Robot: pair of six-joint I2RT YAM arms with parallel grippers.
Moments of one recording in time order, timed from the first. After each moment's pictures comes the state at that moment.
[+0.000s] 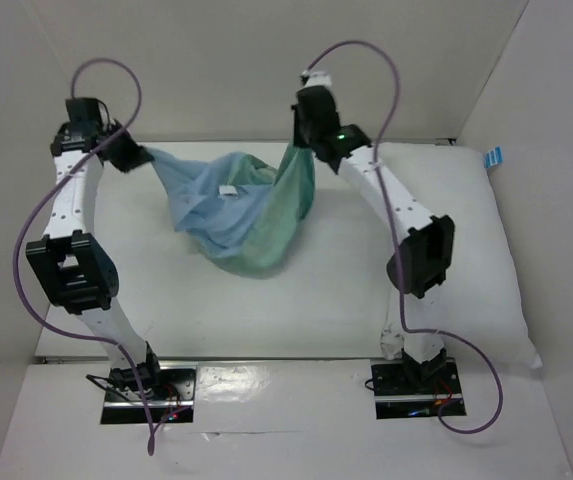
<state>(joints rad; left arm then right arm) 0.22 1.82 1.72 -0.76 0.28 -0.61 0.57 2.08 2.10 -0.55 0.35 0.25</state>
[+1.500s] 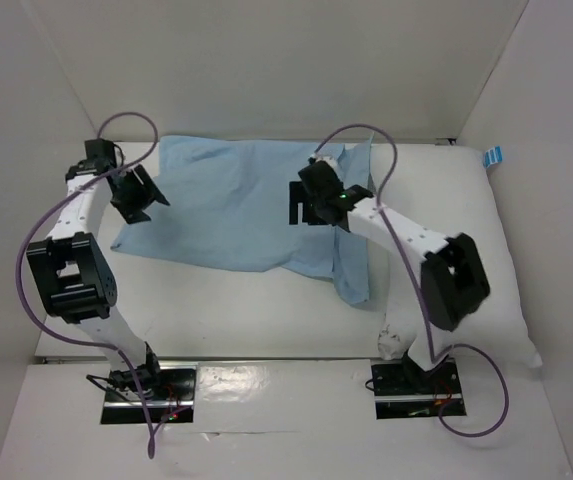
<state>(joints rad) 0.26 1.75 1.51 -0.81 0.27 -0.48 0.61 1.67 1.36 -0.48 0.25 0.48</state>
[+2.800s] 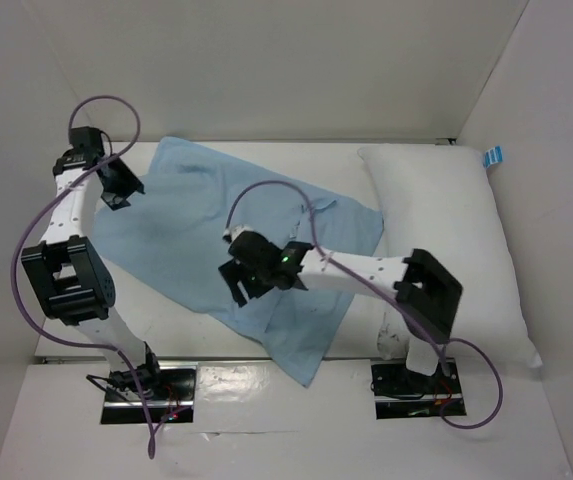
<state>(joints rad) 0.30 1.75 1.57 -0.80 0.05 -0.53 1.10 1.82 1.31 -0.44 0.05 0.44</state>
